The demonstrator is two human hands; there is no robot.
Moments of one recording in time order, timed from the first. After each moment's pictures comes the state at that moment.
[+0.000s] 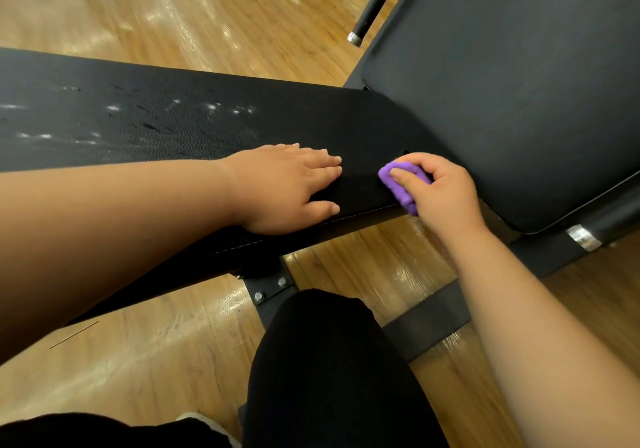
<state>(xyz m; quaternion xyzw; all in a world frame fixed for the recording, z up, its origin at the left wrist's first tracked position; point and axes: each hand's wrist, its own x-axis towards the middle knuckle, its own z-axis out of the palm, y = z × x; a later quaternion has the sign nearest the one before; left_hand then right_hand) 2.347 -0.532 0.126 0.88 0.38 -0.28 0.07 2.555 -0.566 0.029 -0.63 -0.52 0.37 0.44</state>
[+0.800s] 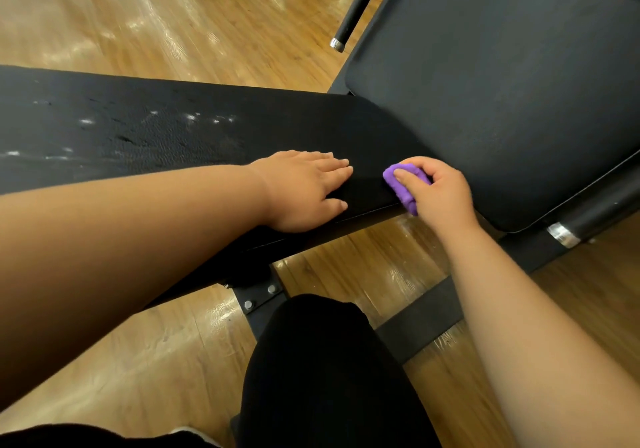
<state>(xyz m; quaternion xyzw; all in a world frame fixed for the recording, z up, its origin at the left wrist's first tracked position) 2.382 -0.517 0.107 0.87 0.39 -0.27 0.10 2.577 -0.555 0.011 -0.66 -0.48 0.37 0.44</state>
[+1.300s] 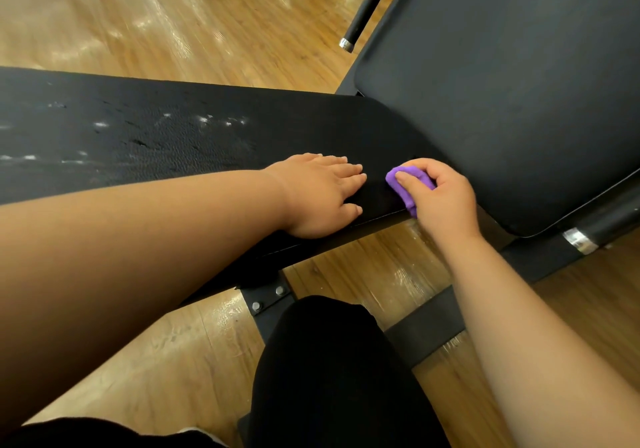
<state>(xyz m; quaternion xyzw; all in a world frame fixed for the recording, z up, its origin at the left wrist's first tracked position) 2.383 -0.516 0.106 0.88 0.39 -0.27 0.10 2.560 -0.556 0.007 -0.66 -0.49 0.34 0.46</state>
